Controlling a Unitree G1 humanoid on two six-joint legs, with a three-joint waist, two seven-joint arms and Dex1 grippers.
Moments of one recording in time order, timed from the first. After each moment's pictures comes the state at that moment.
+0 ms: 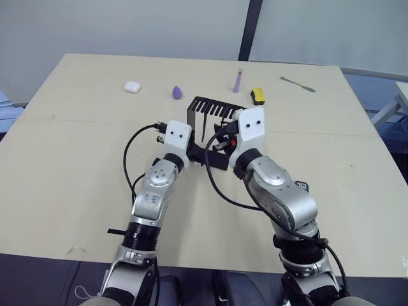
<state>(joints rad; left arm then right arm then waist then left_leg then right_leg) -0.55 0.05 -0.06 0.02 0.01 0.41 -0.05 -0.56 -0.08 0.19 -0.39 0.23 0.75 -0.02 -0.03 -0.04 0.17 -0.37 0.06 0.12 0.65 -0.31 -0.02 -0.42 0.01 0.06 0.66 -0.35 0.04</state>
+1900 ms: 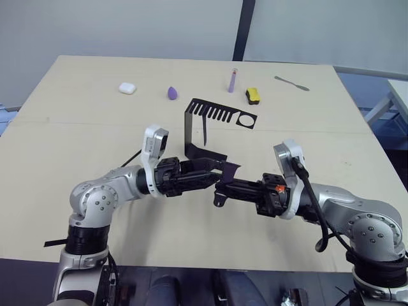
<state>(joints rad) -0.51 0.41 0.08 -0.22 -1.01 1.01 -0.90 -0.34 -0.54 -0.10 -0.56 1.21 1.03 0.62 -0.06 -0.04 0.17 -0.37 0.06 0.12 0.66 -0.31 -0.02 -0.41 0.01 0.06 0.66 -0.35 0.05</state>
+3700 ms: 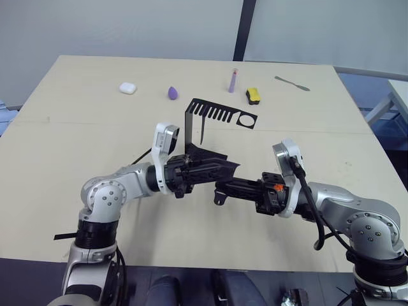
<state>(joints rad) -0.56 0.36 0.06 -0.19 -1.08 1.05 -0.82 -0.35 -0.56 -0.08 -0.54 1.19 1.00 0.62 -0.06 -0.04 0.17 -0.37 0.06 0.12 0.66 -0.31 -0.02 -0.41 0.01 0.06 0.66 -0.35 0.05</state>
